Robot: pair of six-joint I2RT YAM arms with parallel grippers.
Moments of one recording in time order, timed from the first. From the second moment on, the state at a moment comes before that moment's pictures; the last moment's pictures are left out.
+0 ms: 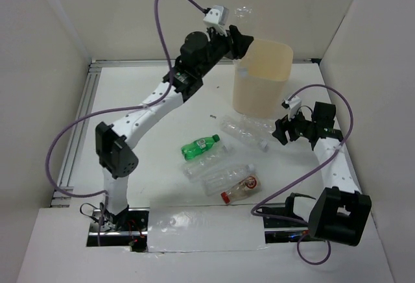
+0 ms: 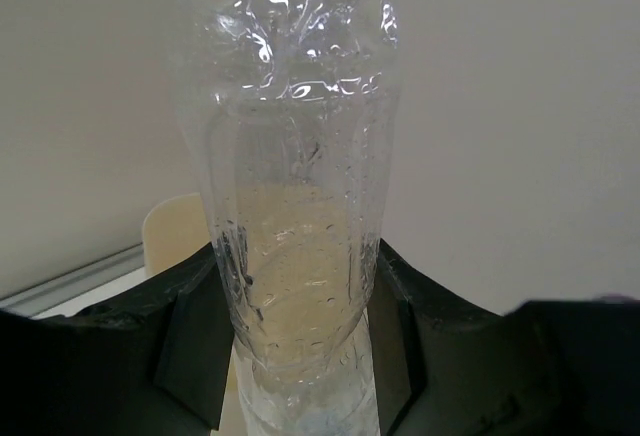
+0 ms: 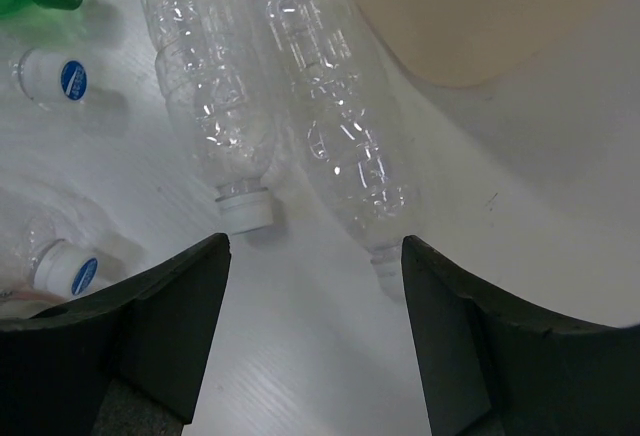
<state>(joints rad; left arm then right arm) -0.70 1.91 2.04 0.07 0.01 -0.31 -0.24 1.14 0.78 -0.46 -0.69 -0.66</state>
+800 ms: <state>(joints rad) -0.76 2.34 2.30 0.30 -0.26 -0.23 -0.24 1.04 0.70 -0.45 -0.69 -0.68</state>
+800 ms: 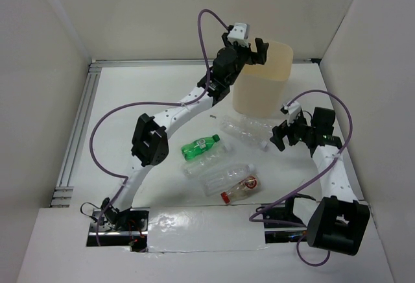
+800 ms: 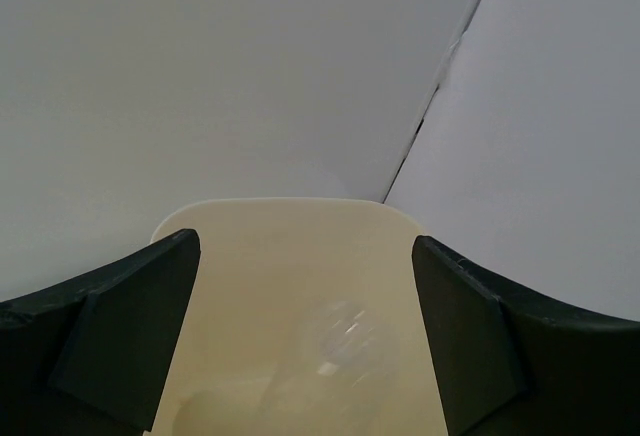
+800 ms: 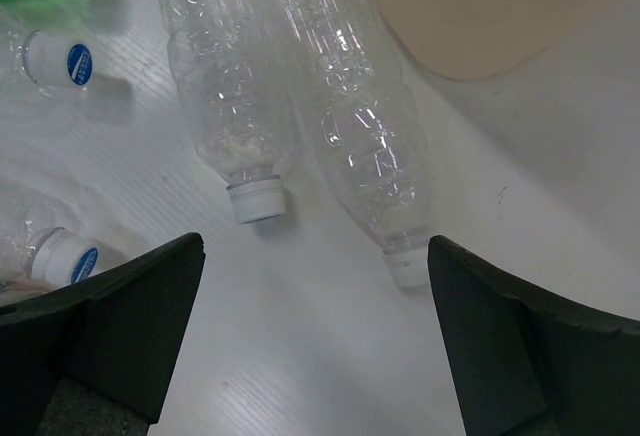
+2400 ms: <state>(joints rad) -0.80 1.28 0.73 -0.02 -0.21 -0.17 -0.04 1.26 1.13 -0.95 -0.65 -1.37</state>
